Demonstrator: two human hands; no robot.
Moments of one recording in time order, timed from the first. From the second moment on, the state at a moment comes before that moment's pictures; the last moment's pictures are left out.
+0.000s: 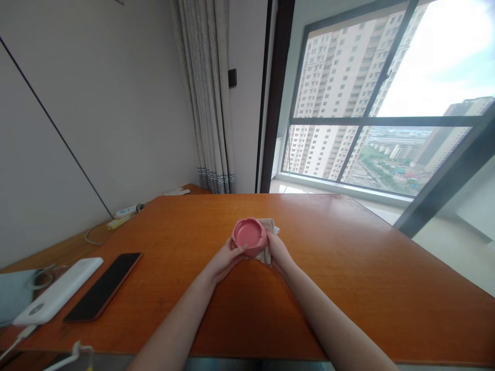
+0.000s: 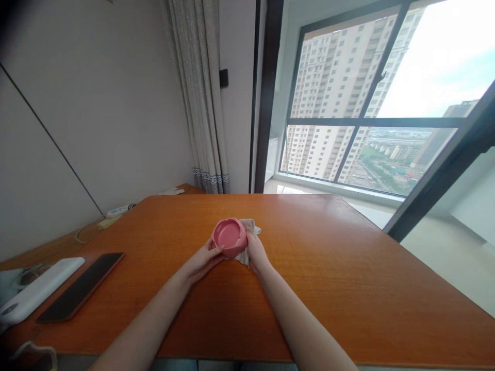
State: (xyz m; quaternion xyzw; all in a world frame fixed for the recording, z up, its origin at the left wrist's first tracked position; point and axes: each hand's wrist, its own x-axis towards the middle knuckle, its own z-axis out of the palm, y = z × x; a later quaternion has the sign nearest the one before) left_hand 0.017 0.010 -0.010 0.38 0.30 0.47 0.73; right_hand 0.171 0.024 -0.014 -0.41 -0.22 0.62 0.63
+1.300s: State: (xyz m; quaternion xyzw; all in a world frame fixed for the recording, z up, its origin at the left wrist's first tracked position) left_hand 0.014 0.009 -0.004 0.39 0.36 0.46 0.71; right_hand 0.202 0.006 0.021 -0.58 -0.58 0.44 0.38
